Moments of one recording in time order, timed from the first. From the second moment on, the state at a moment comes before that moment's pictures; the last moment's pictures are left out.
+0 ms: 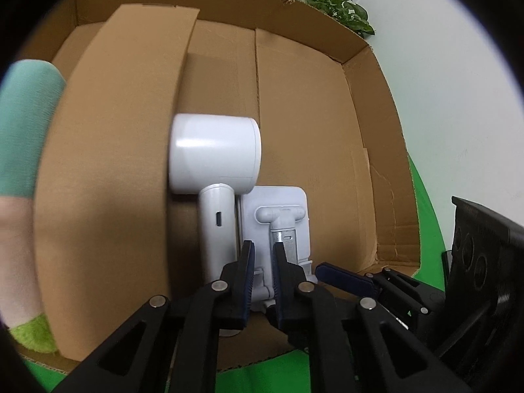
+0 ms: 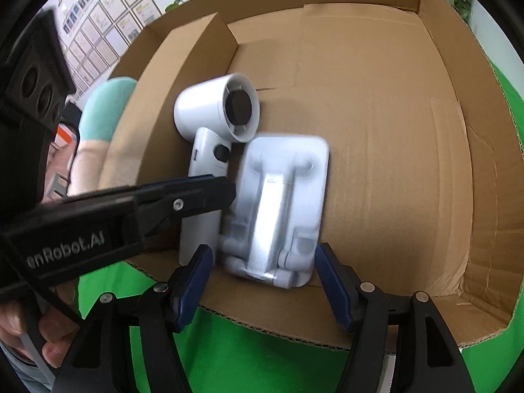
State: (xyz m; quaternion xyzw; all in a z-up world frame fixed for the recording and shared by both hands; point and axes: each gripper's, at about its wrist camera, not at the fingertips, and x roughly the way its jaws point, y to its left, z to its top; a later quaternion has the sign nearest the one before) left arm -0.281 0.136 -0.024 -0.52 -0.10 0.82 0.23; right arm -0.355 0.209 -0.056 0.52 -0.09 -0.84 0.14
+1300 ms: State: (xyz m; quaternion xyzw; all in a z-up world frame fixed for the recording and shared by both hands) left arm -0.127 0.091 0.067 -0.24 0.02 0.96 0.11; right arm -0.183 0.226 0.046 0.31 -0.05 -0.95 0.07
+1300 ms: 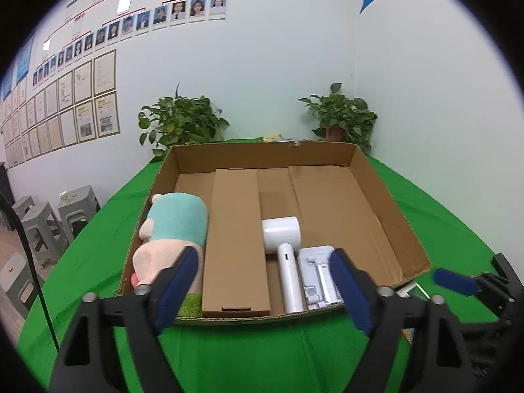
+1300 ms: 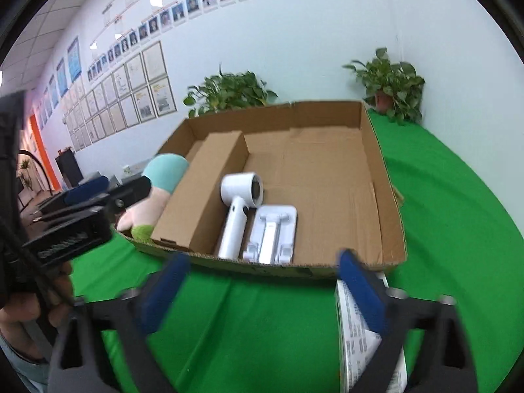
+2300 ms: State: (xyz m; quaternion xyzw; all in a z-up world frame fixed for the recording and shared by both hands) left arm -0.106 0.082 0.061 -0.25 -0.01 0.96 0.10; right arm -0.167 0.237 0.033 0.30 -0.06 -0.95 0.09
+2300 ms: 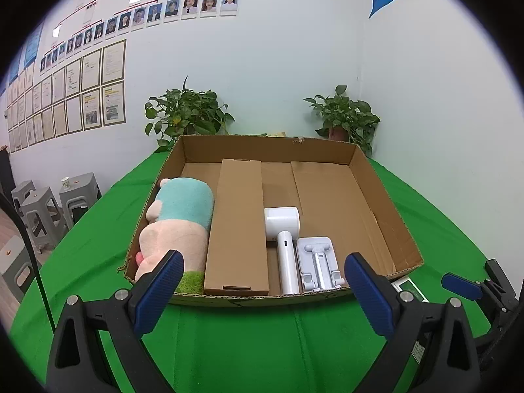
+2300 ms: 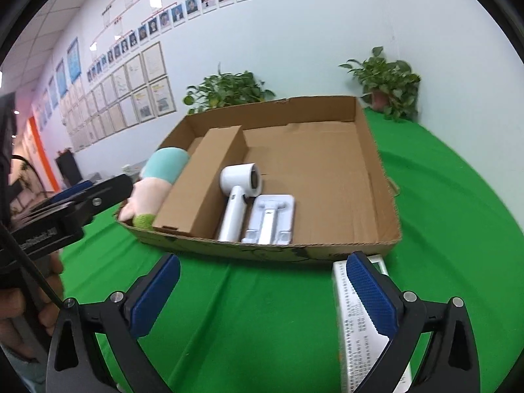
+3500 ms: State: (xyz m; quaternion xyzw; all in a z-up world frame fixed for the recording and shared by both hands) left arm -0.127 0.112 -0.017 -0.43 -0.10 0.86 0.26; right arm -0.110 0.263 -0.066 0.42 -0.01 -0.91 0.08
